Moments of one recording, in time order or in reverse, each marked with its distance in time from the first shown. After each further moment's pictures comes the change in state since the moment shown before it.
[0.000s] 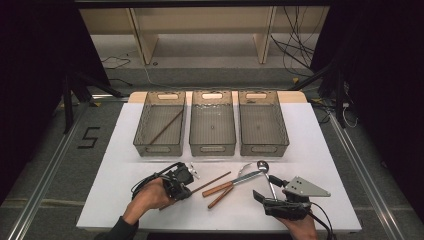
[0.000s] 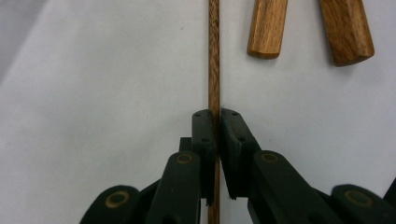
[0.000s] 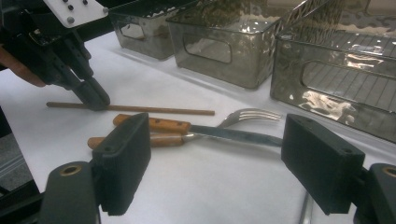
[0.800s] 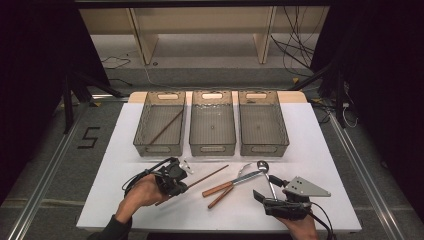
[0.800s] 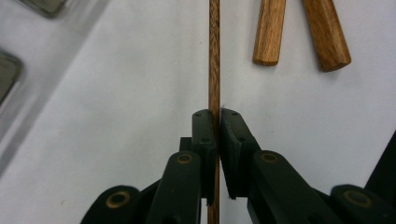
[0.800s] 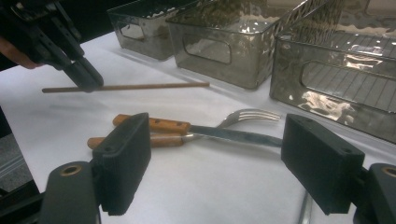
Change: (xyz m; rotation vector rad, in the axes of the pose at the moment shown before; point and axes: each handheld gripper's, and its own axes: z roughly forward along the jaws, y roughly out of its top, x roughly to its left) left arm 0.009 -0.008 -0.027 -0.085 0.013 -0.013; right arm 0.000 0.000 0.000 0.000 0.001 -0.001
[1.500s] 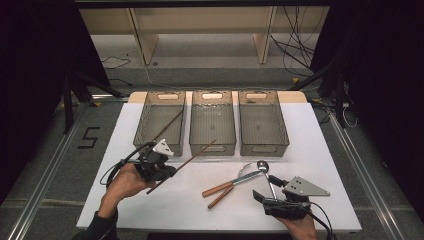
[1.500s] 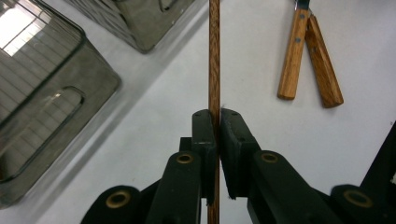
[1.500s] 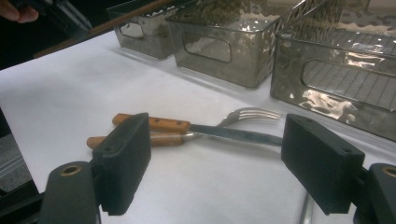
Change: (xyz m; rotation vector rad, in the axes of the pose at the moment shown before) left arm 0.030 -0.012 -0.054 -0.182 0.043 -0.107; right arm 0.000 -0.001 0.002 0.004 0.000 0.003
